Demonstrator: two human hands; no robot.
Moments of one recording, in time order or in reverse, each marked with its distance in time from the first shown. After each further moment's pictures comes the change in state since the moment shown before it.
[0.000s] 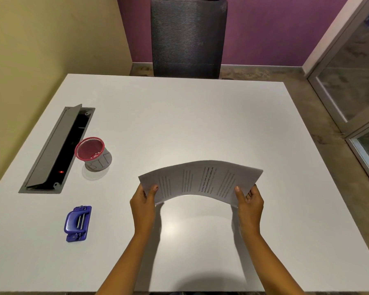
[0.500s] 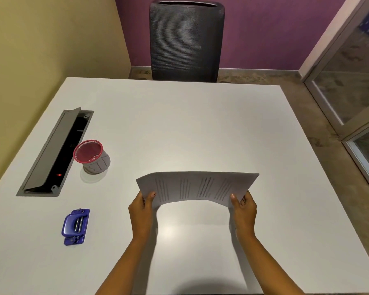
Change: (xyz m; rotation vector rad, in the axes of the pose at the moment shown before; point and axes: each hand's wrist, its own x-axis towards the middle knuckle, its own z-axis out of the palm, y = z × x) left_hand -0.001 -0.015 -0.003 0.087 0.015 -0.036; right_hand -0.001 0.013 -0.001 -0.081 -0.013 0.069
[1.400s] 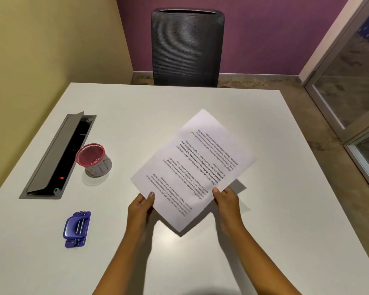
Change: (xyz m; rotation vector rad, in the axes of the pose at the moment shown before) left_hand 0.003 0.012 -0.011 -0.427 -0.206 -0.287; right_hand -0.012 -0.040 0.040 0.054 -0.246 0.184
